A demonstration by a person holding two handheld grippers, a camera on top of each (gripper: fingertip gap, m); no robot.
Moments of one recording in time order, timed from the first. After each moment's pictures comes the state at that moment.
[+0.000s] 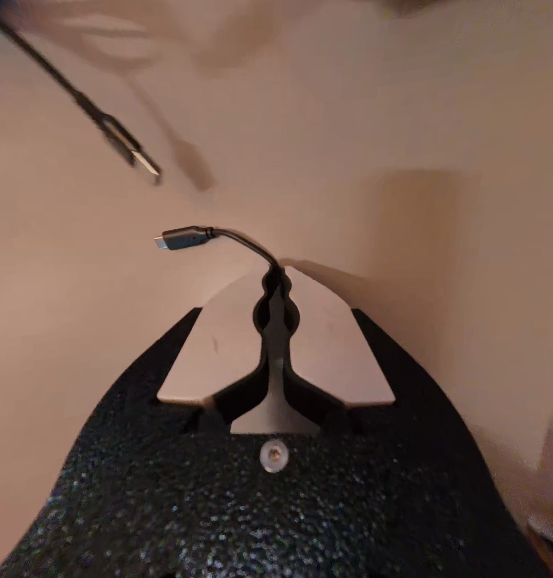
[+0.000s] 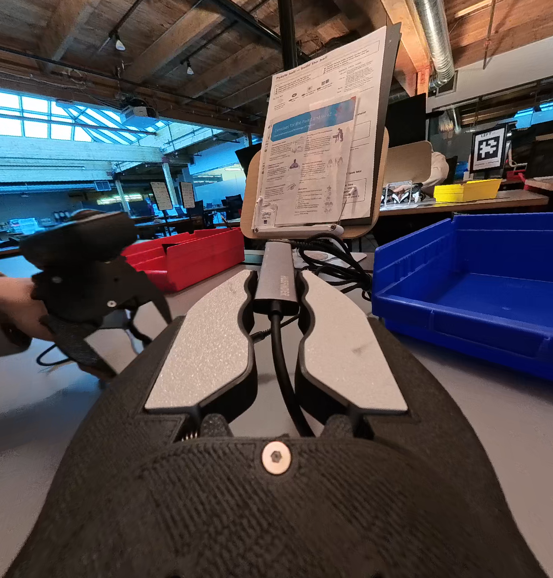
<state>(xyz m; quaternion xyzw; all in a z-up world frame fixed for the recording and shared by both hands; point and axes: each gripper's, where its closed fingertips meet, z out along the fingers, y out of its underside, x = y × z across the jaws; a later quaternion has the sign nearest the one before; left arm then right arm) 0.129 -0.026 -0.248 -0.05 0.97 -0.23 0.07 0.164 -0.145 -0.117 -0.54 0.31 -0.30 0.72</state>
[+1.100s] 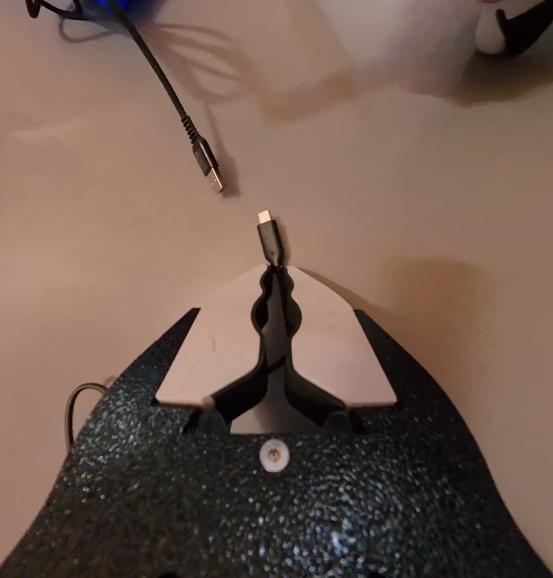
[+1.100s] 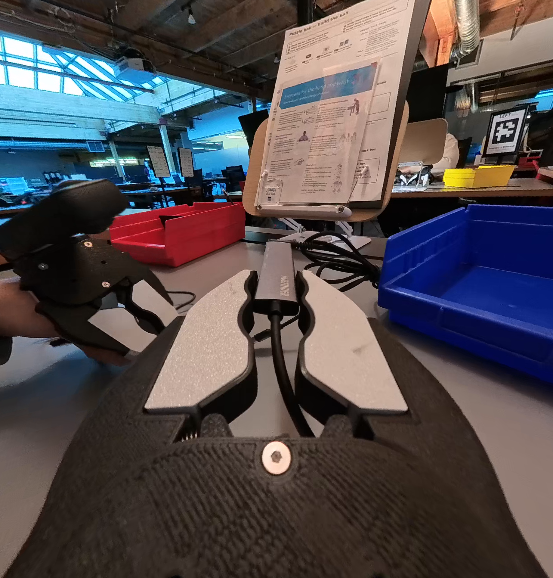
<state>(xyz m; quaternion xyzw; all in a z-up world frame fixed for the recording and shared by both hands) 0.146 -0.025 -0.245 -0.16 0.93 -0.31 0.14 0.166 -0.132 -0.126 -0.58 0.31 -0.30 0.69</state>
